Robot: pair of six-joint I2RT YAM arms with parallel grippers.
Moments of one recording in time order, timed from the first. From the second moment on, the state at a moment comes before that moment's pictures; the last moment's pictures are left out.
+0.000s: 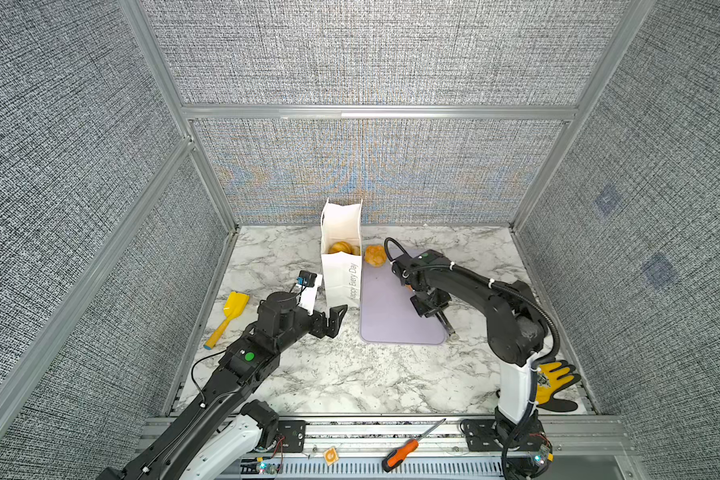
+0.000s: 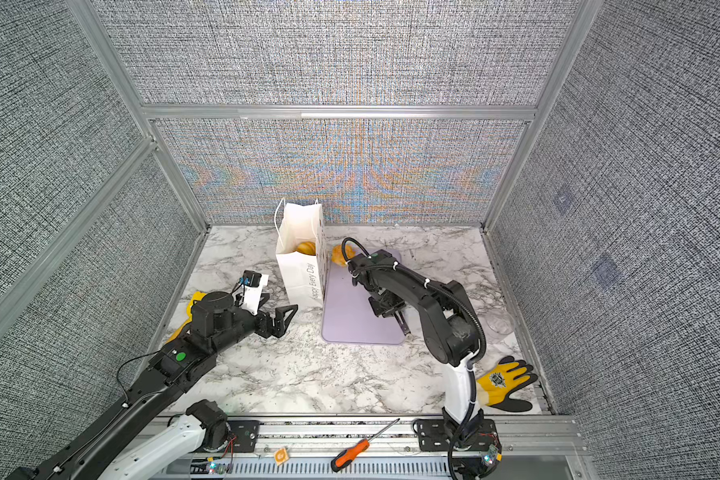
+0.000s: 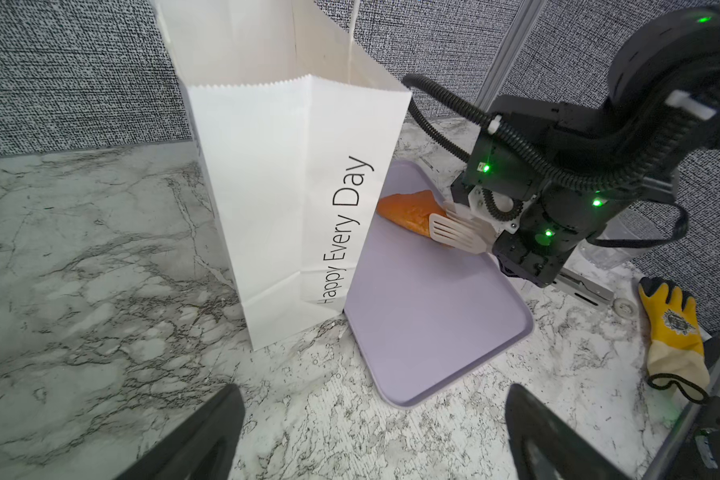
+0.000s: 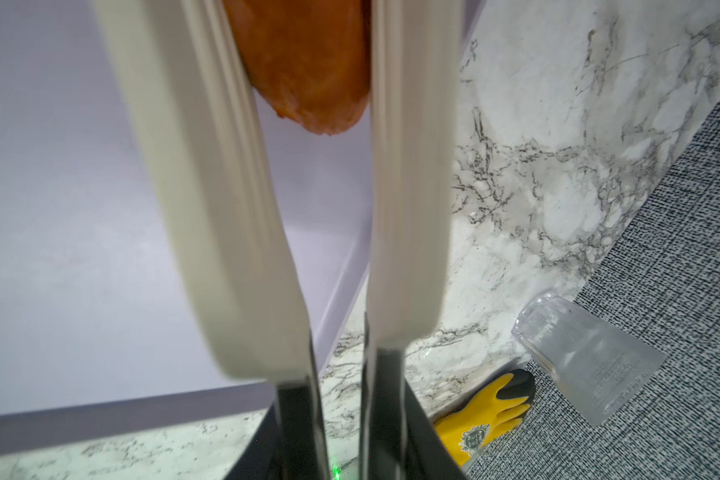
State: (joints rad) left arm -0.57 0.78 0.70 -0.34 0.11 -0.21; right arm 0.59 1.97 1.57 -1.30 0.40 0.27
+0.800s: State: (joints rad) left arm -0.57 0.81 0.77 -0.34 0.17 -0.18; right arm 0.56 1.59 1.36 -1.09 0.10 0.28
